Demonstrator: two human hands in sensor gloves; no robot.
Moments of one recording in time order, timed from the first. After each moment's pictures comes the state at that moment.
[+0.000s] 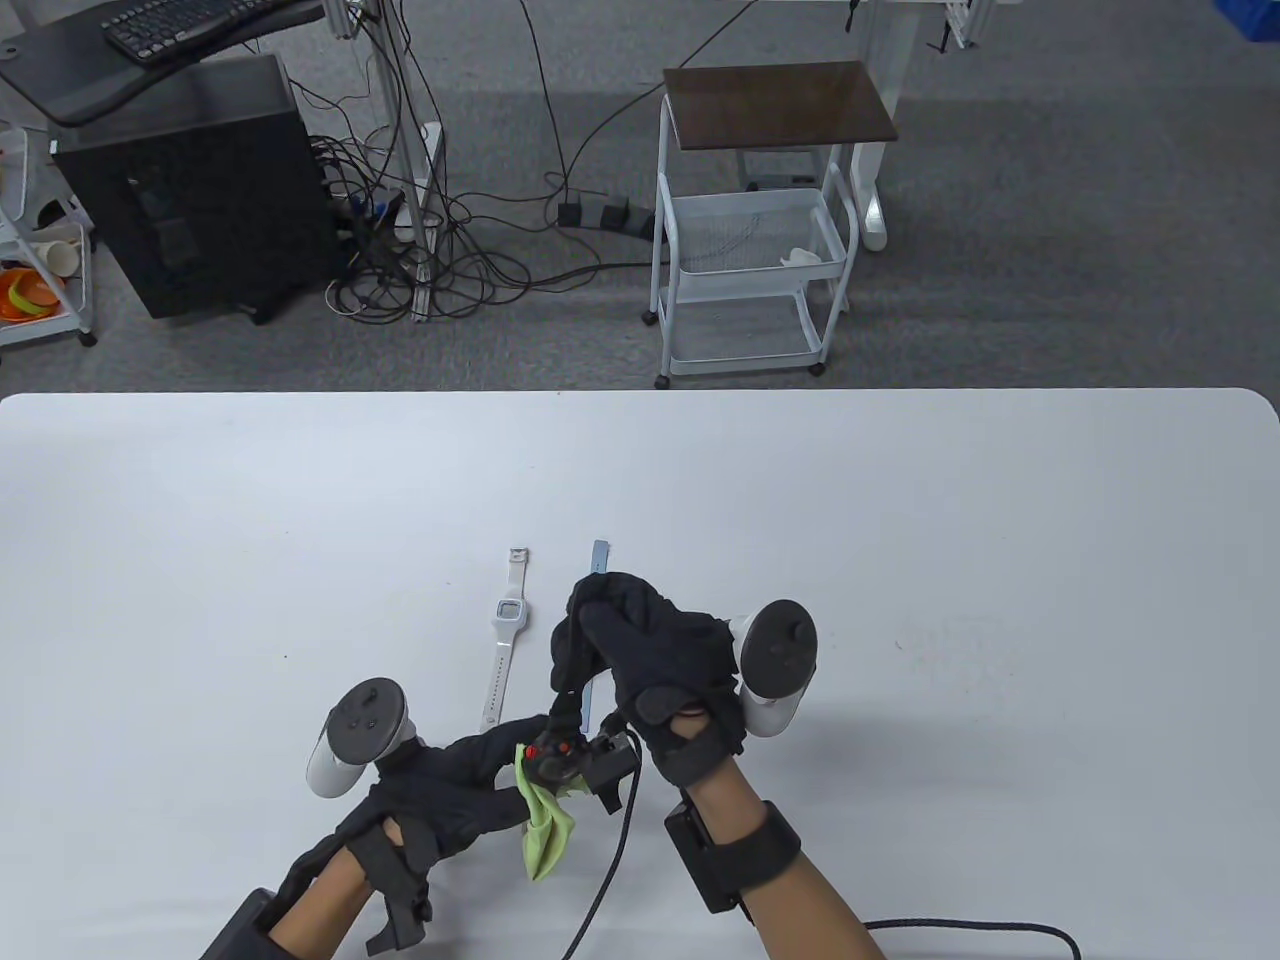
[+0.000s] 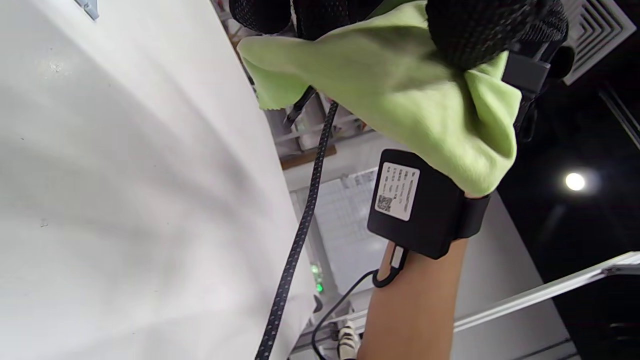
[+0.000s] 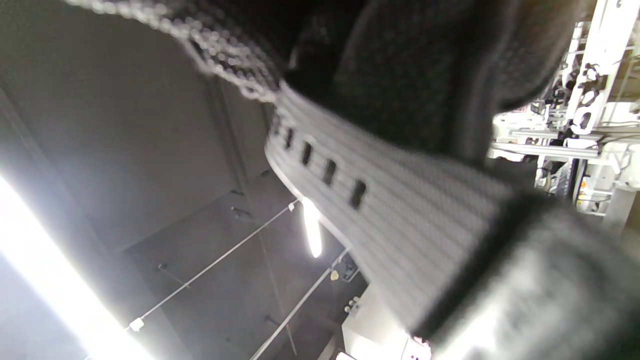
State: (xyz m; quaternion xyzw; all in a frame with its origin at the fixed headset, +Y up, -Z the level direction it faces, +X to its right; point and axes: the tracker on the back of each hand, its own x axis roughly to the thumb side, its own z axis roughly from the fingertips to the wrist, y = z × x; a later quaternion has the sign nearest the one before) left_hand -0.207 -0.758 -0.263 -0.25 -0.39 0.56 0.69; right_hand 0.027 -0.639 -0.313 0.26 -0.10 0.65 0.70
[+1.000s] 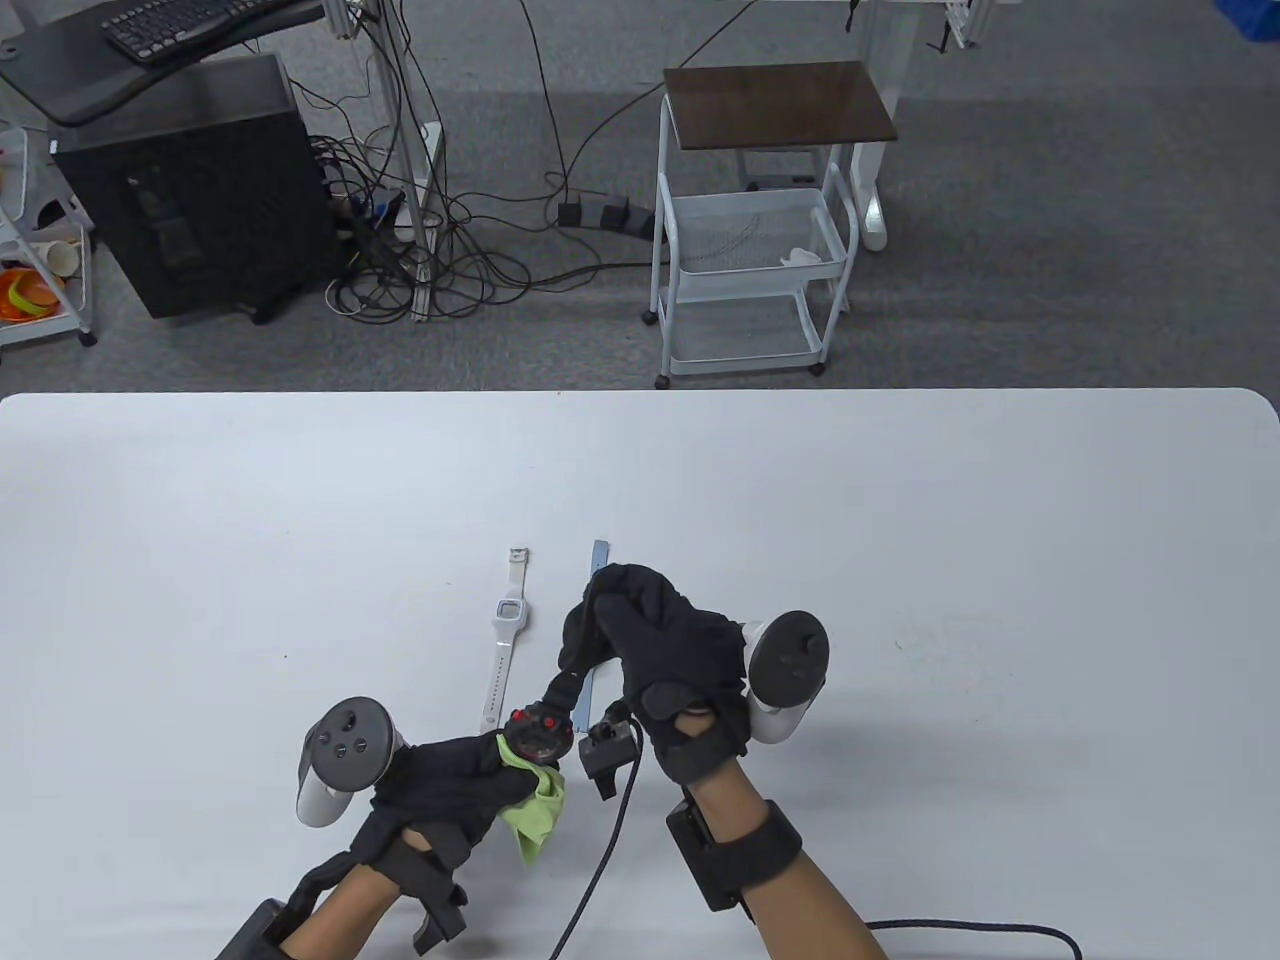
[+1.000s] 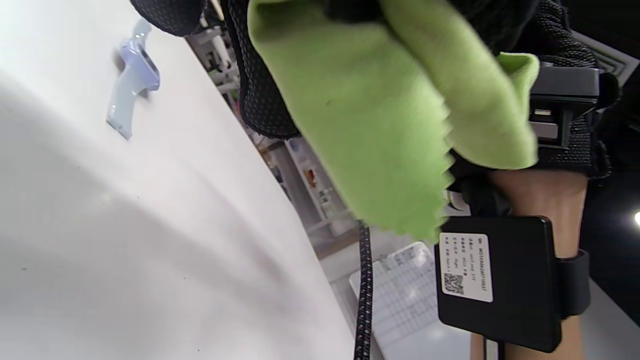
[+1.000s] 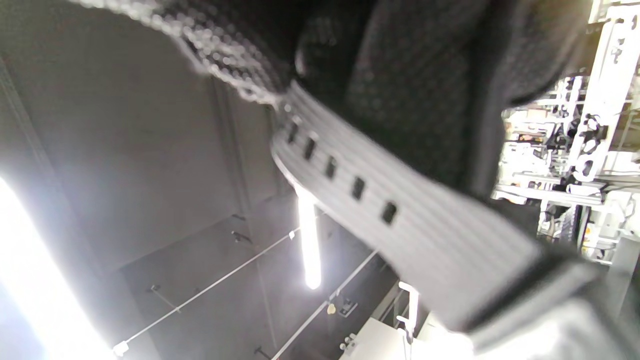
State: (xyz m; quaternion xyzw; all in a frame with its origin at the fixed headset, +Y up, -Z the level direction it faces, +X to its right) left_hand -0.215 -0.750 -0.257 -0.12 -0.30 0.55 0.77; right_hand 0.036 -0.640 -0.313 0.23 -0.16 0.66 0.70
